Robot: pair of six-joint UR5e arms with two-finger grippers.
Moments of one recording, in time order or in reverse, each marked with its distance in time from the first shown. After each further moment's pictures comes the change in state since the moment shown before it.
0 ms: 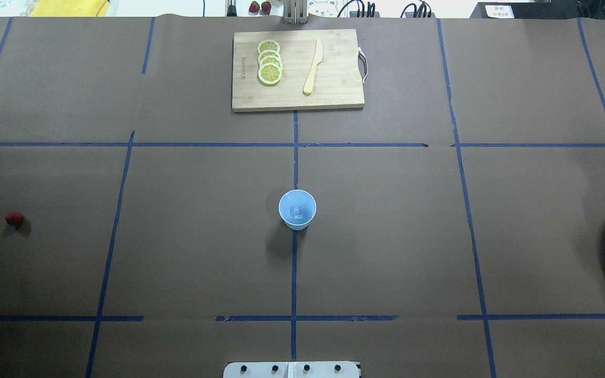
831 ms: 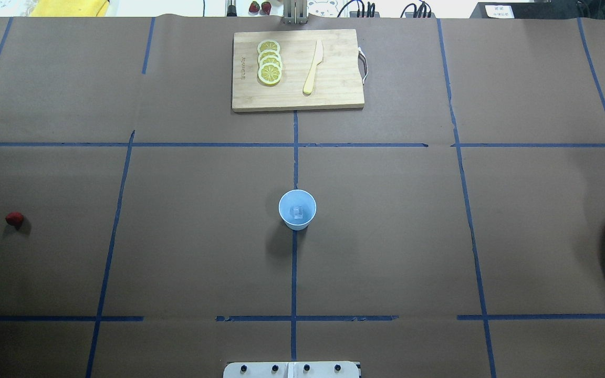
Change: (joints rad) left arm 0.000 0.002 -0.002 0.001 0.000 0.000; right arm -0.046 -0.002 -0.017 -0.001 -0.031 -0.010
